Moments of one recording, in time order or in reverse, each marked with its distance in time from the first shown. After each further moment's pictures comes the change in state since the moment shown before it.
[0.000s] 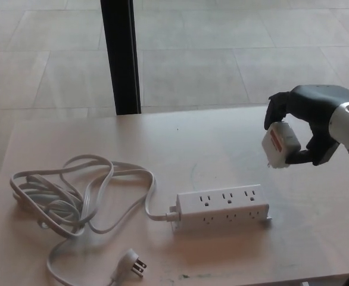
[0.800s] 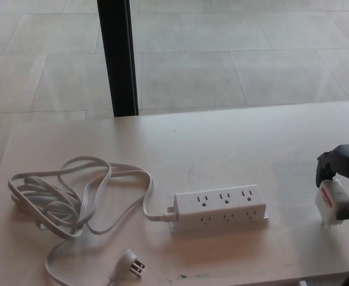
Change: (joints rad) left_arm 0.002 0.000 -0.002 0.006 -0.002 0.000 0.003; right_arm 0.182 -0.098 0.066 0.081 -0.068 0.017 -0.054
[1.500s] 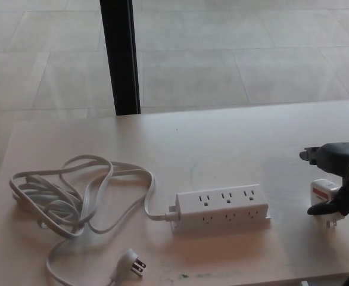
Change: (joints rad) left_arm 0.001 0.000 0.002 -0.002 -0.004 0.000 0.000; right_arm -0.040 0.038 0.016 -0.060 0.011 0.089 0.158
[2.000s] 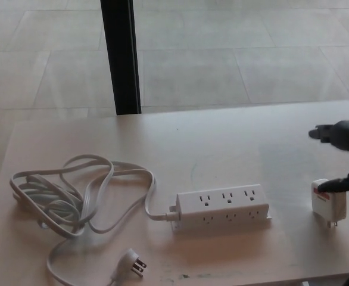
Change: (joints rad) left_arm 0.006 0.000 0.001 -0.004 0.000 0.000 -0.002; right_arm -0.021 -0.112 -0.137 -0.132 0.058 -0.010 0.089
